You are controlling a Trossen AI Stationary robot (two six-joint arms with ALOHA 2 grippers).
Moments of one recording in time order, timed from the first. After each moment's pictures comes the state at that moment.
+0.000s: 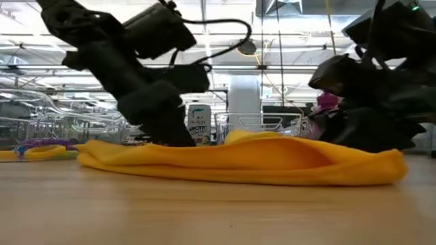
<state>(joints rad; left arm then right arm) -0.15 1.82 0.92 0.01 -0.12 -0.22 0.36 1.73 0.65 0.33 0.21 0.17</state>
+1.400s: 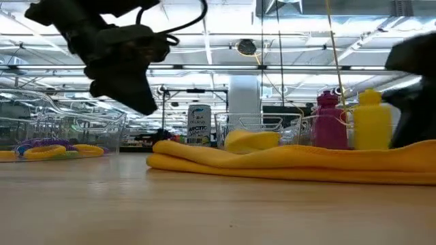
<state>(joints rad) -0.19 1.51 0.92 -0.39 -0.19 -0.64 0.61 1.46 0.65 -0.16 0.44 0.51</state>
